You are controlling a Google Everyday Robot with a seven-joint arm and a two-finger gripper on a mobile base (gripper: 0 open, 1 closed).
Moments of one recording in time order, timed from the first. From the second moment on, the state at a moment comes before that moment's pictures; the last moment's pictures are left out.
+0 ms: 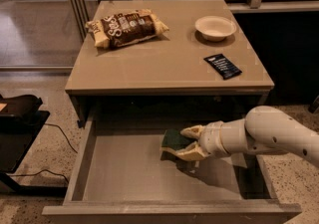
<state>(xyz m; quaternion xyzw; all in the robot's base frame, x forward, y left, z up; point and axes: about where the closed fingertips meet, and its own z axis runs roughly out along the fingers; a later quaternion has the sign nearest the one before) 0.490 -0.084 0.647 -0.56 0.72 0.21 0.36</state>
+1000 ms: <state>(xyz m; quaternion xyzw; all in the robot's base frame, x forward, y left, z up) 0.490 -0.084 0.647 -0.56 0.72 0.21 0.36</state>
